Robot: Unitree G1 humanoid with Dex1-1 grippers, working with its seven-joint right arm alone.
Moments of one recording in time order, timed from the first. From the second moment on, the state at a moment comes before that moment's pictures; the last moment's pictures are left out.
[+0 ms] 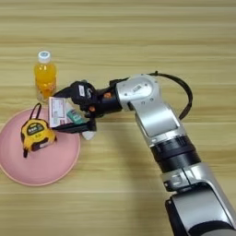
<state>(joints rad) -0.52 -0.47 0.25 0.14 0.05 0.11 1.37</state>
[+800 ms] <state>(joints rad) -0.53 -0.49 0.33 0.34 -0.02 0.06 1.41</state>
